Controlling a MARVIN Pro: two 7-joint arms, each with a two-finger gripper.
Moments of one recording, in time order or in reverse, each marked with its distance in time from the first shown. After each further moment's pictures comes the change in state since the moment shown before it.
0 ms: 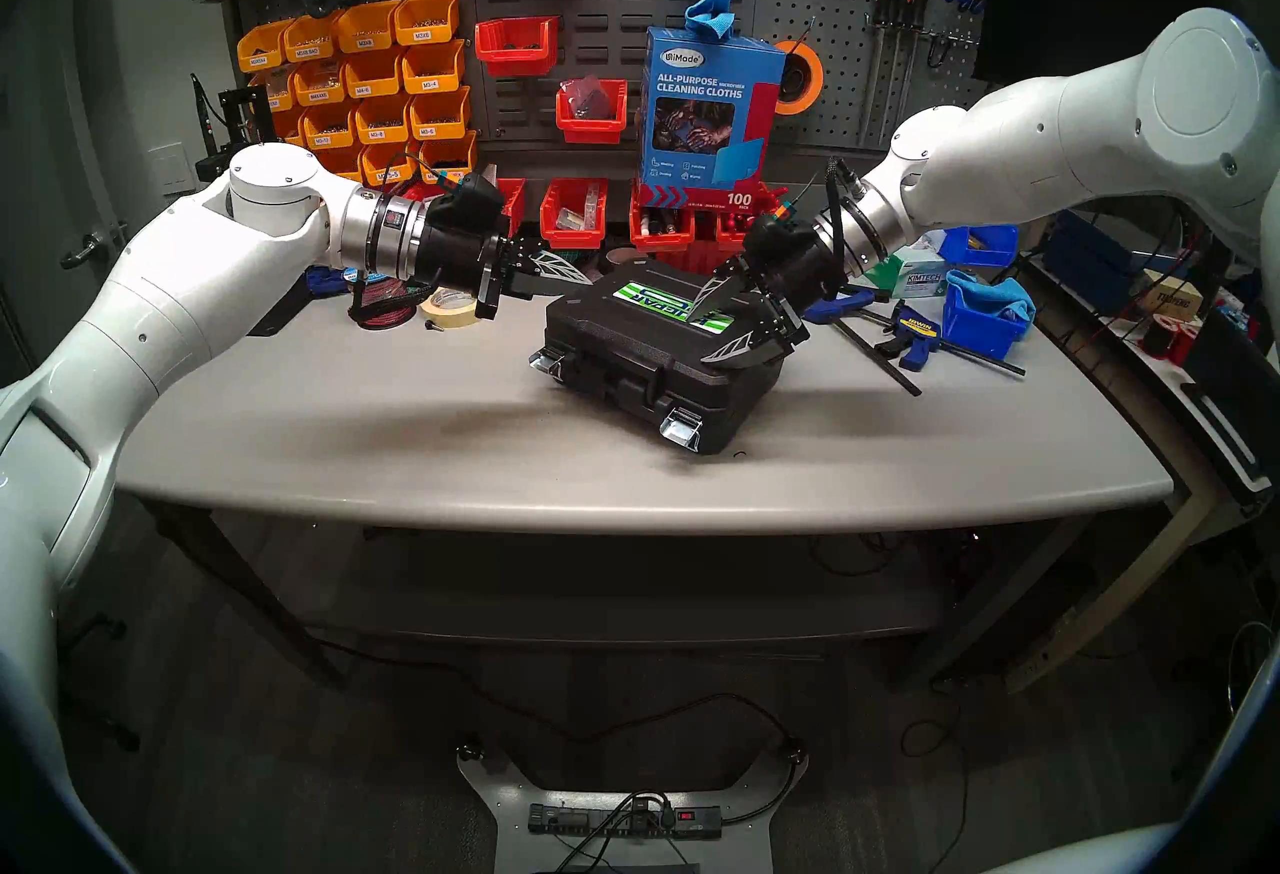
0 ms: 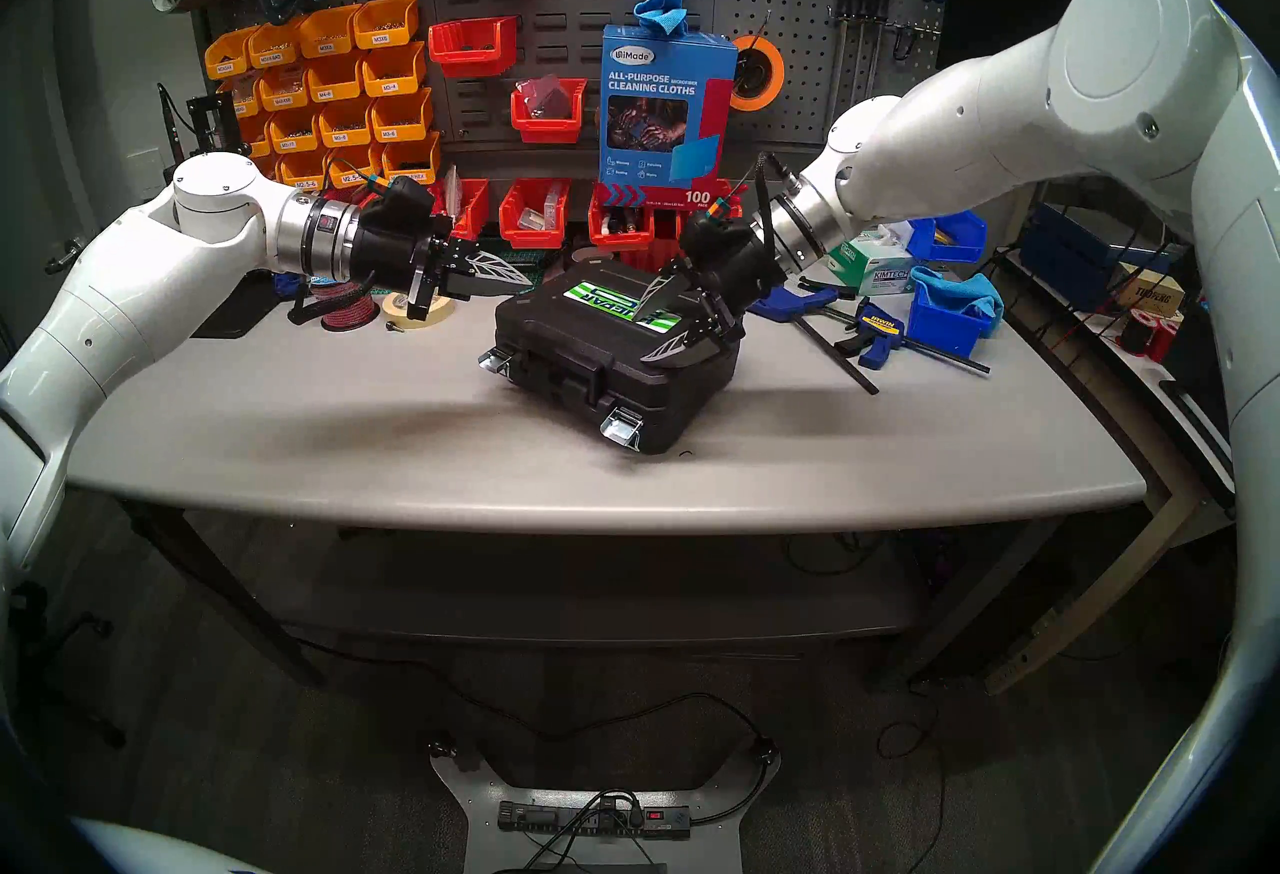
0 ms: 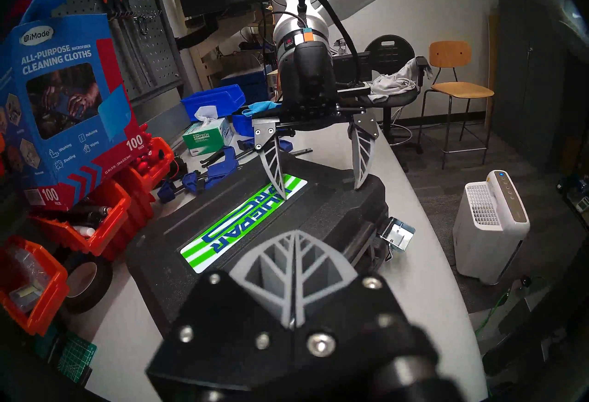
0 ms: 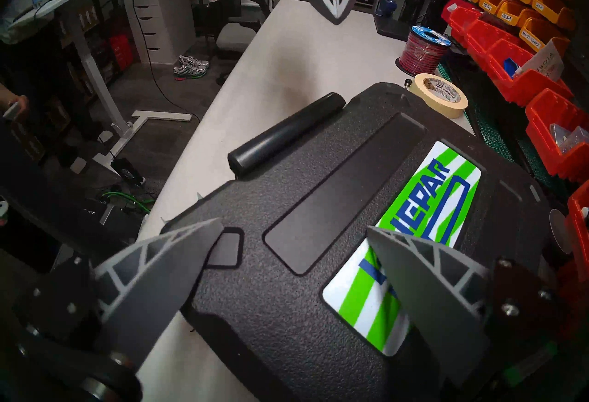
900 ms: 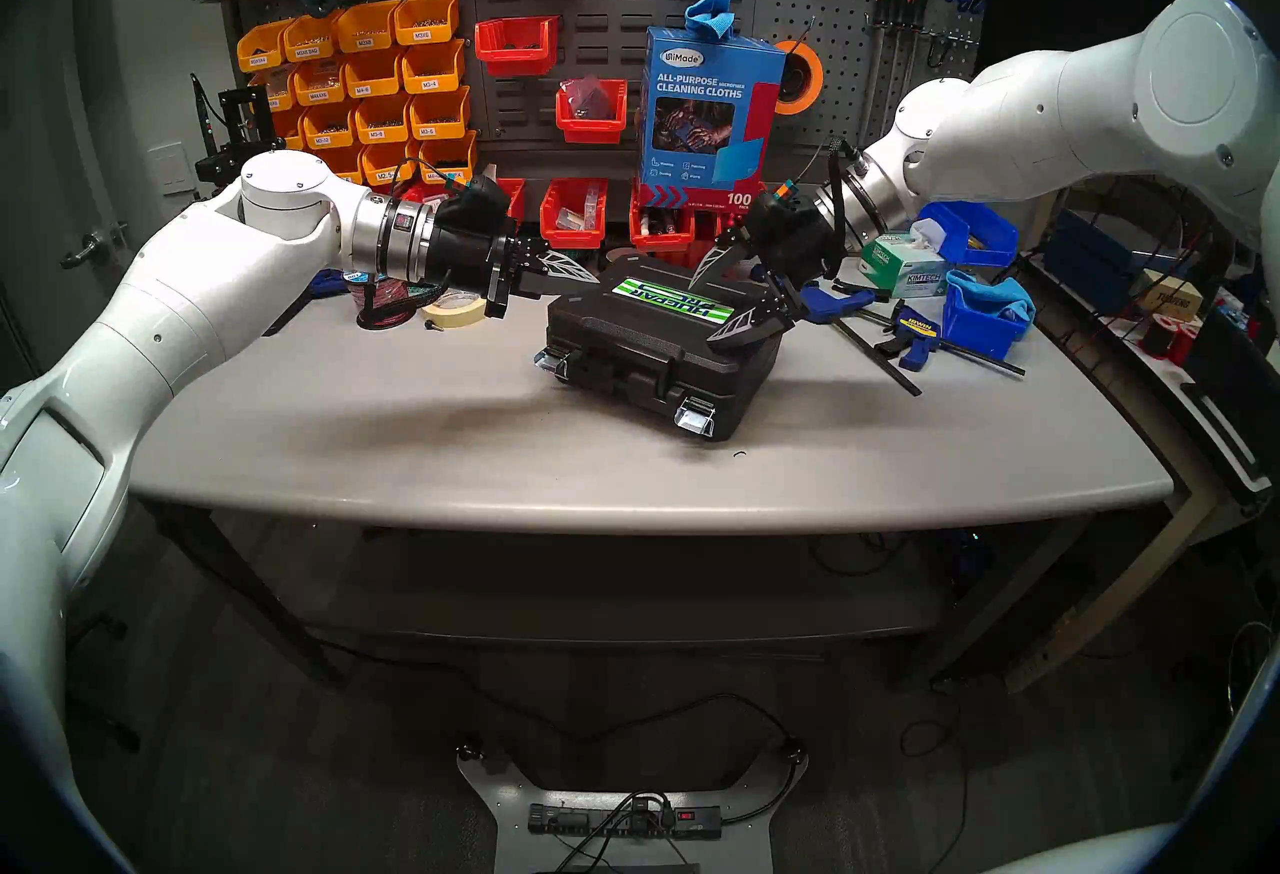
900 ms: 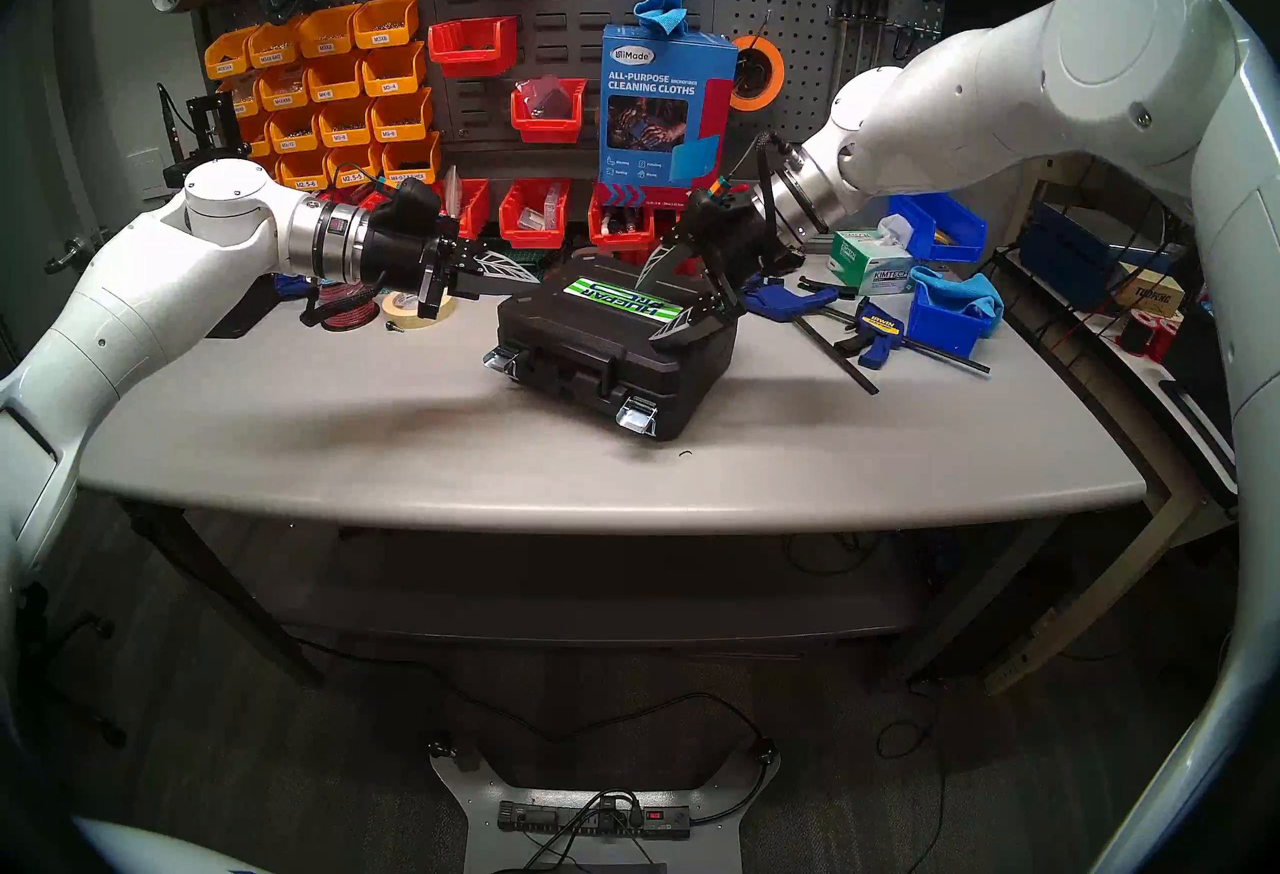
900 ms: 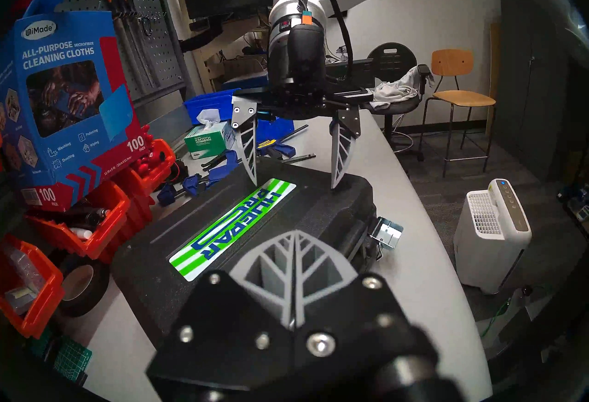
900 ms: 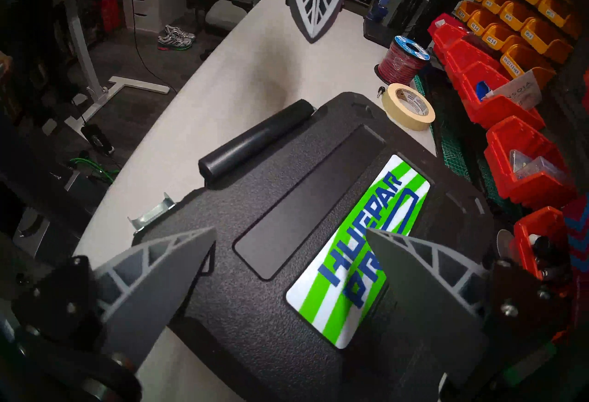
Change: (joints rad) left arm -0.004 -0.049 -0.001 0.047 -0.001 0.002 0.003; right arm 0.029 -0.024 -0.010 0.057 -0.044 -0.117 -0.083
